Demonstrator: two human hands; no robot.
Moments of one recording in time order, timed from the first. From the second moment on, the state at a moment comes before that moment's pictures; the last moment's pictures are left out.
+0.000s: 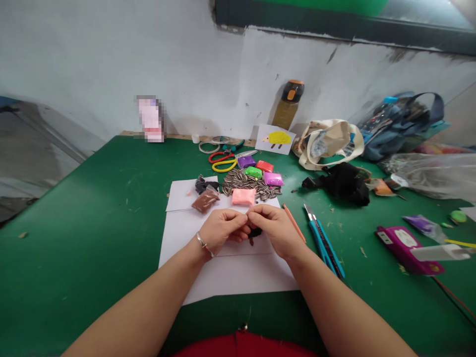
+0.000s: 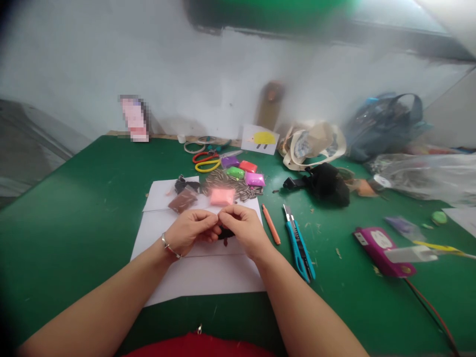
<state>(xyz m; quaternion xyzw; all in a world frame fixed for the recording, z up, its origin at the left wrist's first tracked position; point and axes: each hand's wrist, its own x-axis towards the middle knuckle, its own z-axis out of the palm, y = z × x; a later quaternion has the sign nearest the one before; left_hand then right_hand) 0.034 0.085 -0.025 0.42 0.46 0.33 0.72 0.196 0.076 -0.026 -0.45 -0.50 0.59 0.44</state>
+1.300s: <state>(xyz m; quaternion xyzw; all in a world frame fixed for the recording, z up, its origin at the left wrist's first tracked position) 0.025 0.094 -0.031 0.87 0.42 0.13 0.21 0.218 0.078 -0.016 -0.46 -0.82 0.28 0.18</state>
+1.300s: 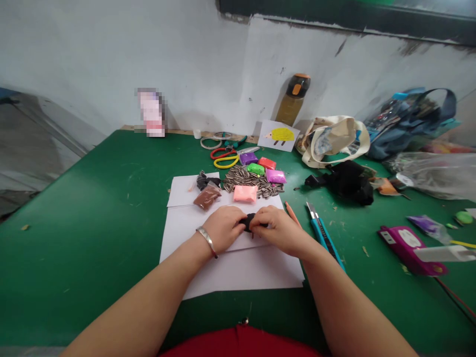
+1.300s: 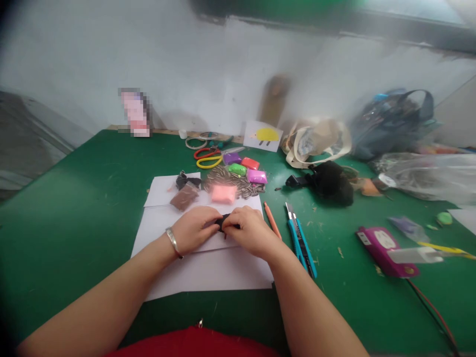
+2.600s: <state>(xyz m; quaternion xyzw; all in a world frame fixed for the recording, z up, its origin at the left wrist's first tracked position) 0.023 0.094 -0.034 0.87 0.41 0.14 0.23 0.225 0.068 -0.012 -0.45 -0.87 0.17 0.10</state>
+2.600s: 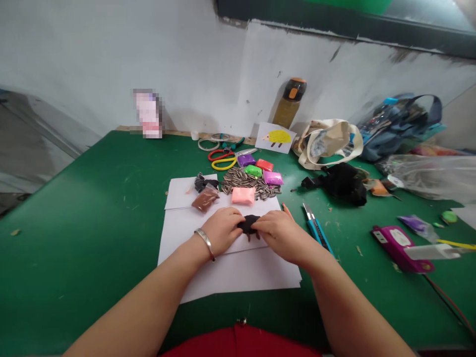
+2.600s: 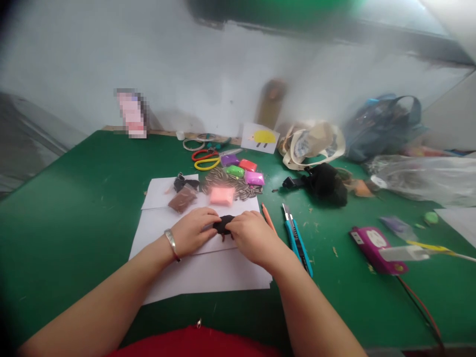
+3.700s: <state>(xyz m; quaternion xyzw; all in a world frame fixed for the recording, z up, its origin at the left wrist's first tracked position) 0.024 0.095 -0.036 0.87 0.41 0.13 0.23 0.220 0.052 -0.027 -0.41 -0.90 0.11 0.13</state>
